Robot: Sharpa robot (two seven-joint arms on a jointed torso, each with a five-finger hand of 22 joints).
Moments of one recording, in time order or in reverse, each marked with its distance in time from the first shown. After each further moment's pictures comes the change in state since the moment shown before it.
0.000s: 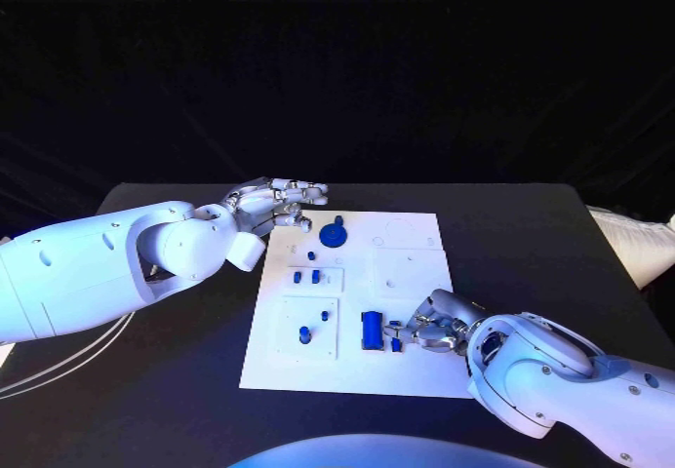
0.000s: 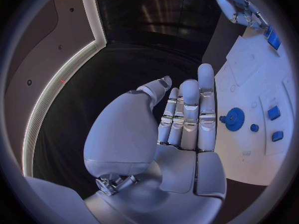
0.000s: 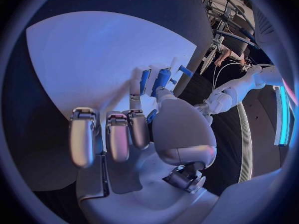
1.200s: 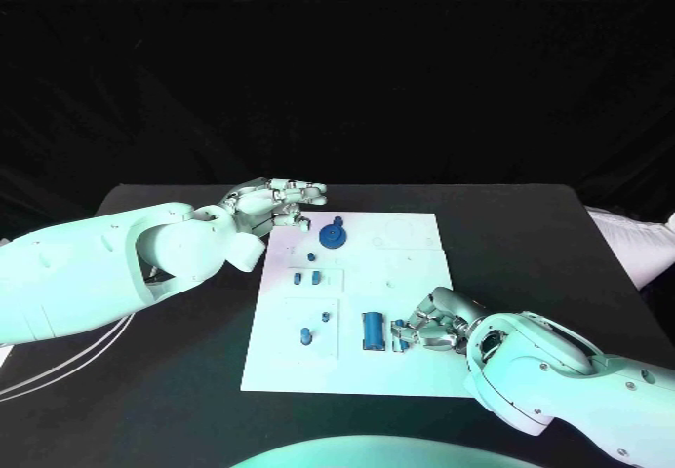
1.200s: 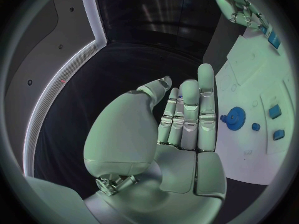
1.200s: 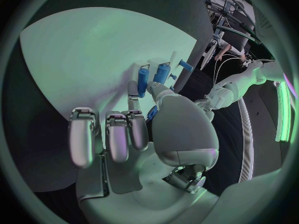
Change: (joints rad) left arm 0.000 0.002 0.000 -0.001 0.004 -0.008 0.009; left_hand 0.000 0.000 0.003 0.003 0.000 0.000 0.000 0.000 0.000 0.000 0.000 -0.006 0.000 0.000 0.000 0.000 0.003 0.000 0.000 0.000 0.000 0.000; right arm 0.002 0.005 0.002 -0.011 0.024 -0.035 0.004; right_hand 0.086 -0.028 0.245 -0.121 0.179 -0.018 0.018 -0.031 -0.058 0.004 0.018 0.026 0.000 0.004 0.011 0.000 0.000 0.000 0.000 0.007 0.000 0.000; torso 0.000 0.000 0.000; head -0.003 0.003
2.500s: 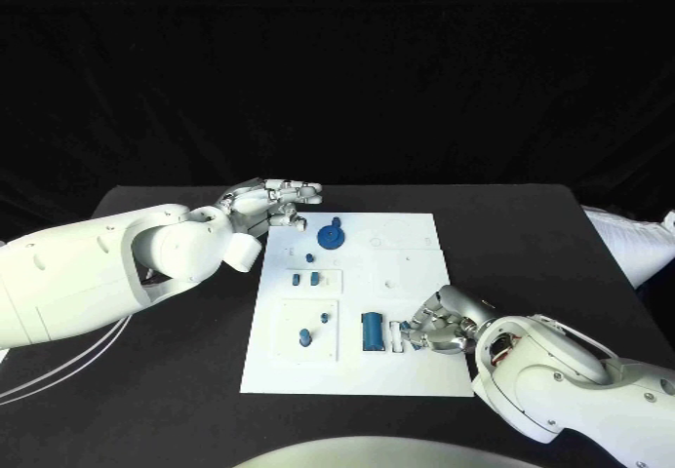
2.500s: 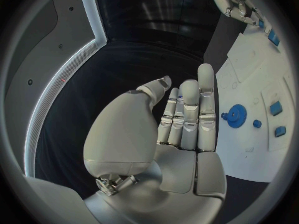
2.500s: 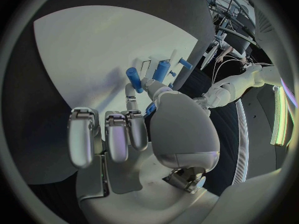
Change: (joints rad) left arm 0.000 0.000 0.000 -0.004 0.007 -0.010 0.007; left_hand -0.004 -0.004 0.000 0.000 0.000 0.000 0.000 -0.005 0.000 0.000 0.000 0.000 0.000 0.000 0.000 0.000 0.003 0.000 0.000 0.000 0.000 0.001; right arm -0.002 -0.046 -0.002 0.042 -0.042 -0.033 0.003; right_hand 0.063 -0.025 0.115 -0.048 -0.085 -0.047 0.027 -0.026 -0.041 0.001 0.009 0.000 0.000 -0.004 0.011 0.000 0.000 0.000 -0.004 0.011 0.000 0.000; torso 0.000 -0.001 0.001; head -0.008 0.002
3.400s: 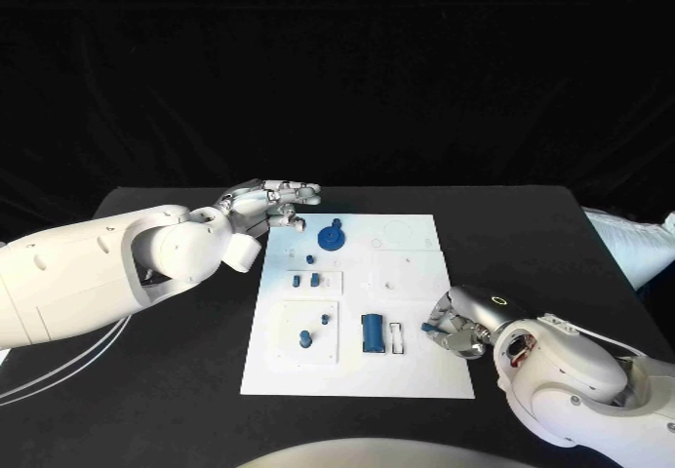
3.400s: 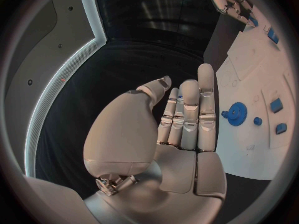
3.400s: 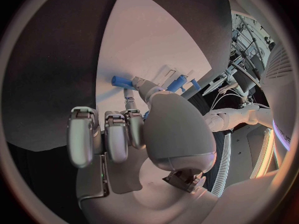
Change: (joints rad) left arm 0.000 -0.003 0.000 -0.007 0.002 0.000 0.000; left_hand 0.000 0.000 0.000 0.000 0.000 0.000 0.000 0.000 0.000 0.000 0.000 0.000 0.000 0.000 0.000 0.000 0.000 0.000 0.000 0.000 0.000 0.000; right arm -0.003 -0.064 -0.002 0.008 -0.318 0.138 0.010; right_hand 0.093 0.054 0.041 -0.046 -0.102 -0.033 0.014 -0.014 -0.061 -0.006 0.014 -0.011 0.000 0.000 0.007 0.000 0.000 0.000 0.000 0.007 -0.004 0.000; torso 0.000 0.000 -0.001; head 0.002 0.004
